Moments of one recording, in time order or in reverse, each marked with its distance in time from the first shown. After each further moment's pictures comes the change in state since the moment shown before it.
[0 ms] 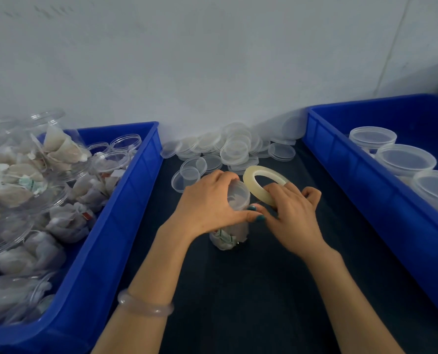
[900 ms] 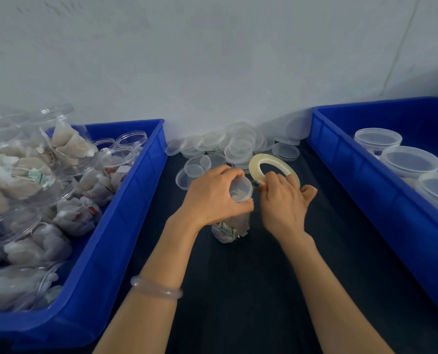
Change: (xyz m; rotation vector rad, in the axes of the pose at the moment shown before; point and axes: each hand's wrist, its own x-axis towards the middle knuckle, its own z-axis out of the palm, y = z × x) left_hand 0.007 -0.006 0.008 -0.125 0.124 0.023; right_hand 0.026 -0.013 0.032 -0.135 0.039 0.300
